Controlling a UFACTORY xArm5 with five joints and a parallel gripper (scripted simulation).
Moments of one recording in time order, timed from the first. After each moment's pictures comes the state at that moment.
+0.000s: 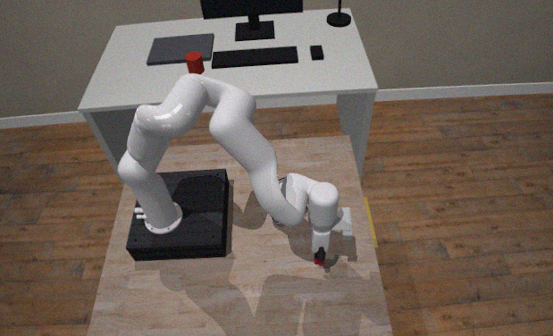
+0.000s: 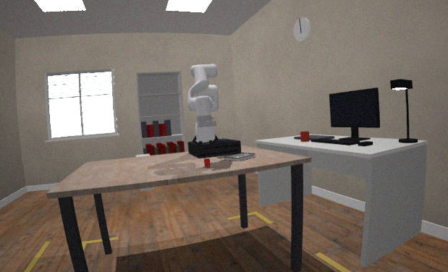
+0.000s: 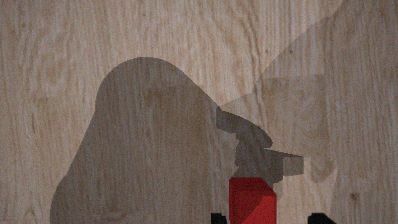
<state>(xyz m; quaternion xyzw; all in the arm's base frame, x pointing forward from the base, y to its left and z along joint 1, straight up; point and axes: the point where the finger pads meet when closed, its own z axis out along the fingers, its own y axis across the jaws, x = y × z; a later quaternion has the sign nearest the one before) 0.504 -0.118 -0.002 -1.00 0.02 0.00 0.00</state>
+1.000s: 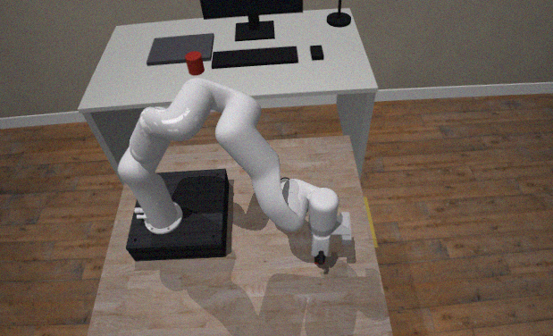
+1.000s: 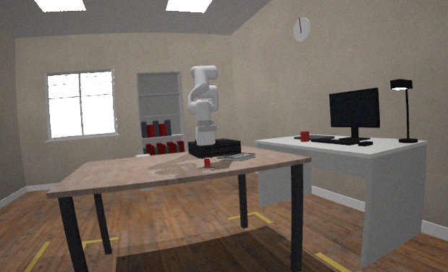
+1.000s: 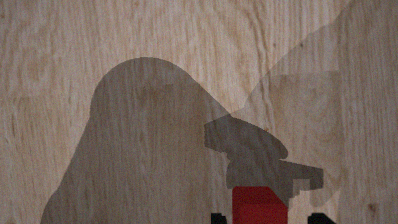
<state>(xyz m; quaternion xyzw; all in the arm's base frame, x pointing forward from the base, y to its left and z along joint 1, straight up) 0.504 -0.118 -0.025 -1.00 0.02 0.00 0.00</state>
